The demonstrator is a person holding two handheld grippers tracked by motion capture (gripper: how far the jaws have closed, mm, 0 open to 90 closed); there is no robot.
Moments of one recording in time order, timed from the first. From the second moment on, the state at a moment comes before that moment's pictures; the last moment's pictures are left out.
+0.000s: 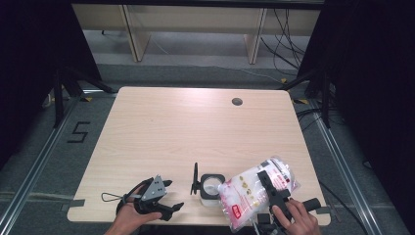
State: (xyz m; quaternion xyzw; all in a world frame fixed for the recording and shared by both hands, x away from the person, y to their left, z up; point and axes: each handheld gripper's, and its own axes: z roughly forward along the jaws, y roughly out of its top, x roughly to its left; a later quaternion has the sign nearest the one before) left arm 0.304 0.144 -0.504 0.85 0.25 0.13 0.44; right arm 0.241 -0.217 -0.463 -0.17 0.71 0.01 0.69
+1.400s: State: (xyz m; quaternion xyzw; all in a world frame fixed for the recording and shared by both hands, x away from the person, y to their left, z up) left arm 0.305 0.144 -0.503 0.86 0.25 0.14 0.43; right arm 0.240 -0.214 -0.459 -0.19 0.70 -0.01 0.69
